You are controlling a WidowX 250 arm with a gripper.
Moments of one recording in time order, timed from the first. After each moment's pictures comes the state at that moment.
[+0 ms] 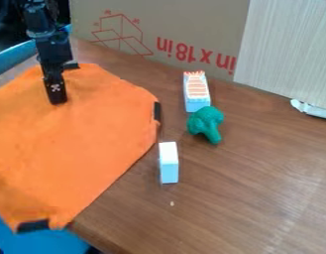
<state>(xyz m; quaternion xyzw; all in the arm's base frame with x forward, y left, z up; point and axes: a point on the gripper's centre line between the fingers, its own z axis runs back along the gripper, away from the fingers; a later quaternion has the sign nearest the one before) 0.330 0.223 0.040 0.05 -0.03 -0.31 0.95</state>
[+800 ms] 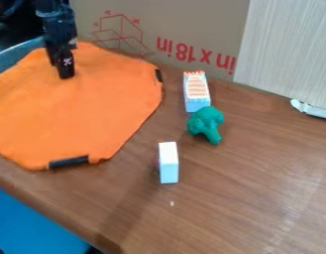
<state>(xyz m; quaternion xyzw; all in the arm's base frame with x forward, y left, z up) 0.383 0.270 0.042 0.06 -0.04 -0.22 0.97</state>
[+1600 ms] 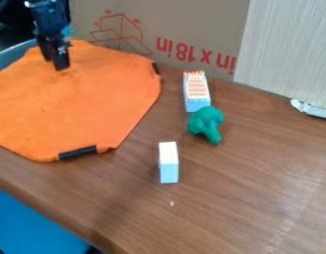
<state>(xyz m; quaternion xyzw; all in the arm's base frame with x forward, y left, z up) 0.378 0.272 0.060 -0.01 -0.05 -0.18 0.98</state>
